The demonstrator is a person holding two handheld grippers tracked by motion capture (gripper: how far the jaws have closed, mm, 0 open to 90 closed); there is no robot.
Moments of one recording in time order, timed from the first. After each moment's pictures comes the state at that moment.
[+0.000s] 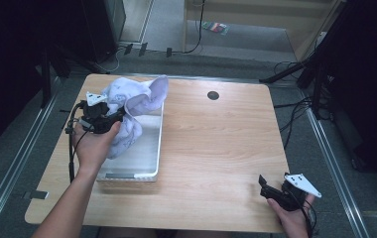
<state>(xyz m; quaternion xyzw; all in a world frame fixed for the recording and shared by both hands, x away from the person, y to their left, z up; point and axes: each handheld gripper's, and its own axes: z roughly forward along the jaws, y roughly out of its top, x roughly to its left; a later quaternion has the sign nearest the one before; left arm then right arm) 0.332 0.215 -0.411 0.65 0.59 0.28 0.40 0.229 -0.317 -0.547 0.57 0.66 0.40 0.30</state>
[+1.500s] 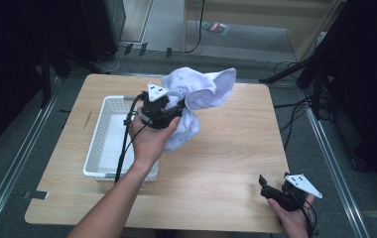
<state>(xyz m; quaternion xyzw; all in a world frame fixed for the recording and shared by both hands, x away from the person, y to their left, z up) 0.338 0.070 -0.377 0.67 0.50 0.24 0.49 0.228 -0.318 -0.547 0.57 0.65 0.40 0.30</state>
